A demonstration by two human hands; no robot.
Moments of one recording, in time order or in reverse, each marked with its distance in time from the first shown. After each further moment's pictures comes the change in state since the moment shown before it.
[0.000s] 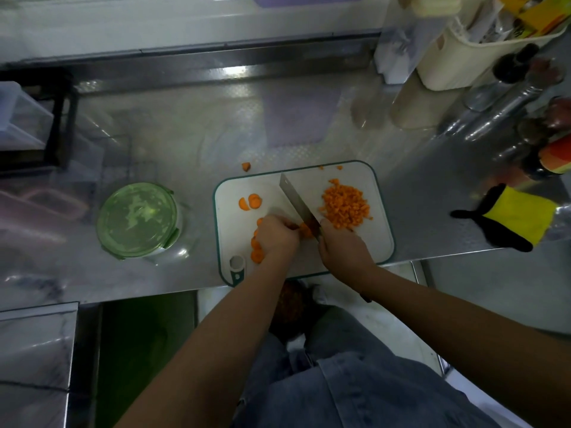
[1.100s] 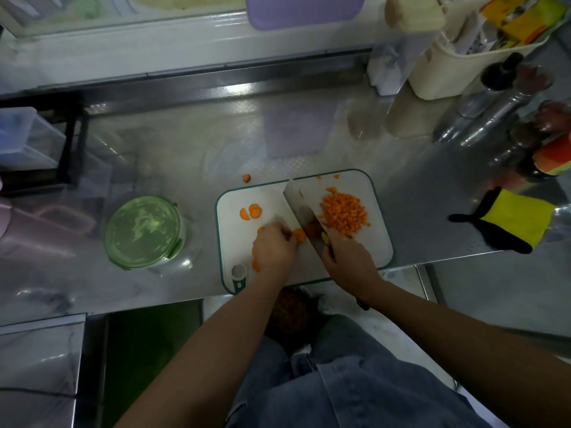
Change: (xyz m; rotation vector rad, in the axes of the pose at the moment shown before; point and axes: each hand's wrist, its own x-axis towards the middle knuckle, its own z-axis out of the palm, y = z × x) left_hand -0.016 -0.003 -0.013 0.182 0.085 0.224; right_hand -0.013 0.007 -0.002 0.090 0.051 0.023
